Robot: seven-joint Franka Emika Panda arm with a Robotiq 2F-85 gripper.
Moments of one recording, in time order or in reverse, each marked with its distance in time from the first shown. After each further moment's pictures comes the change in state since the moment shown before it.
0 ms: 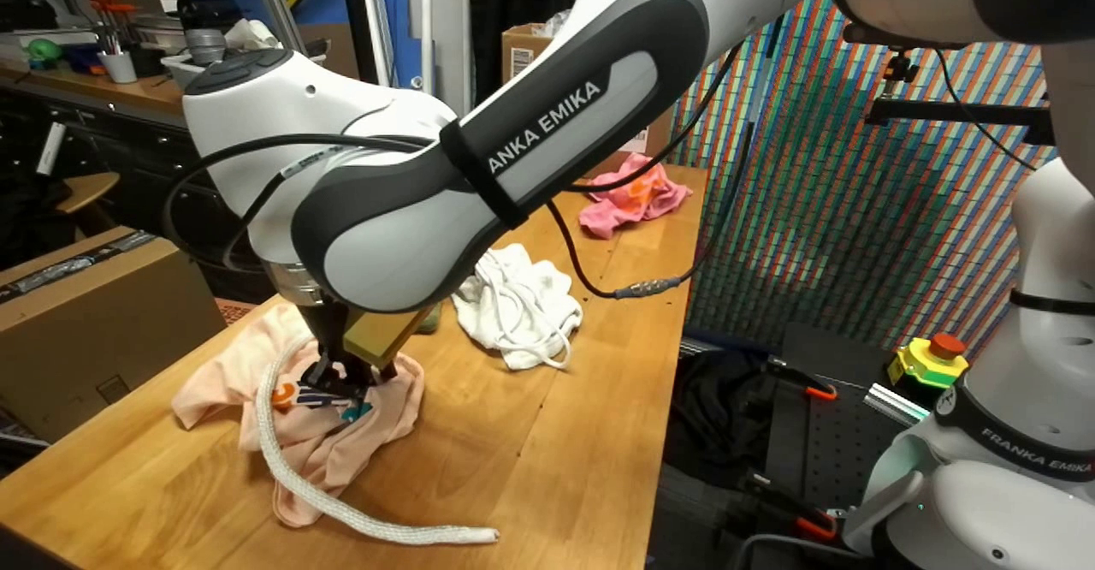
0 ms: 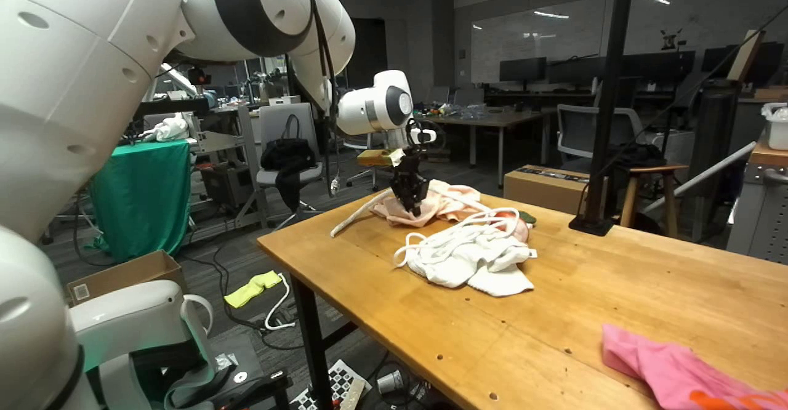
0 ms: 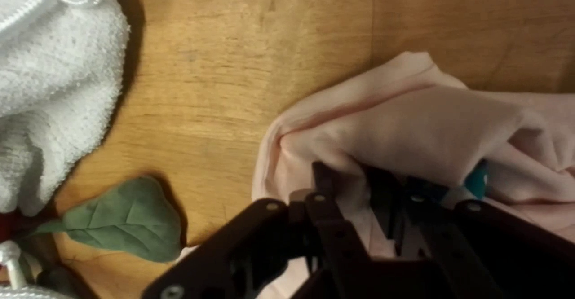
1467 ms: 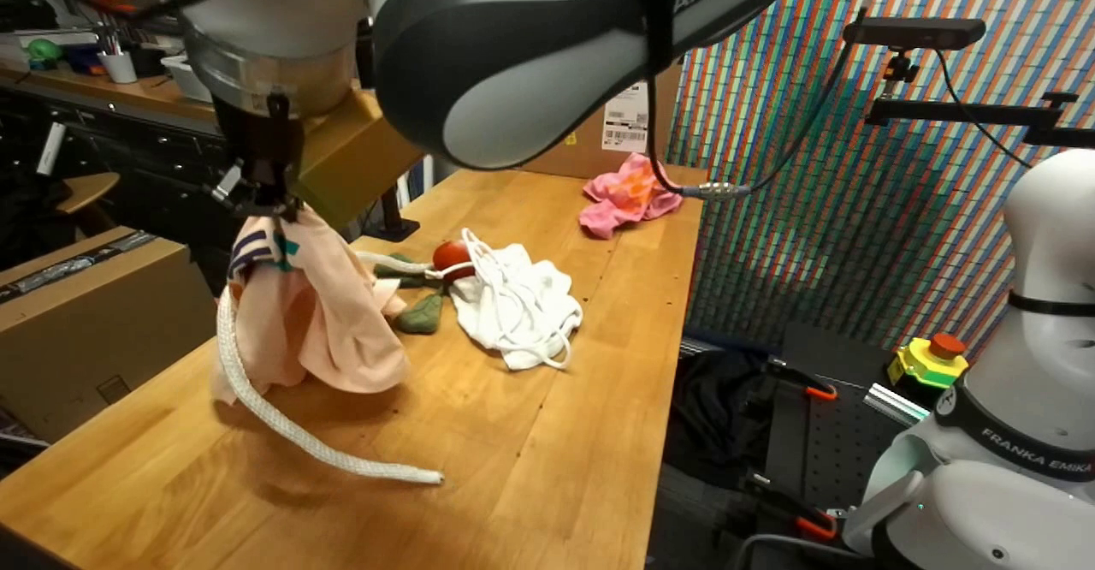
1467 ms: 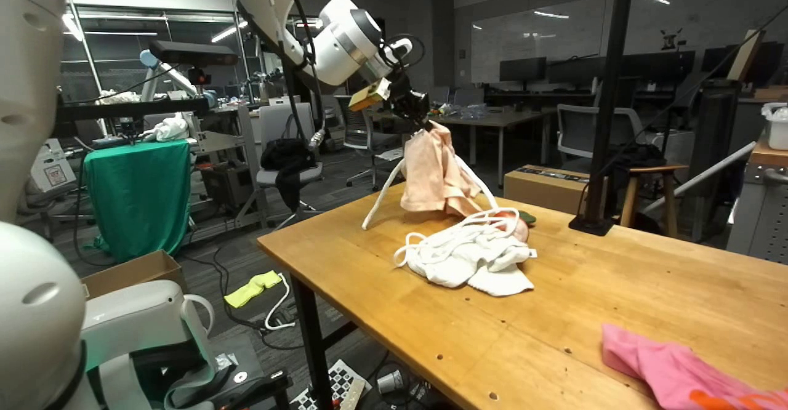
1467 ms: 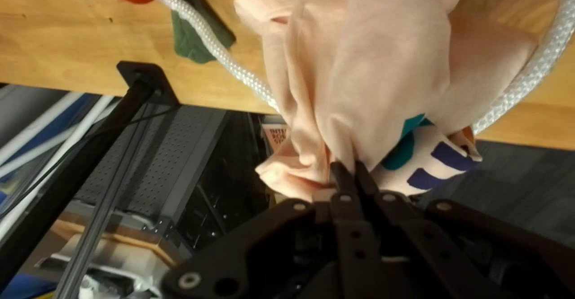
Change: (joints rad) arm 0.107 -0.317 -0.087 -0.134 -0.442 0.205 0.294
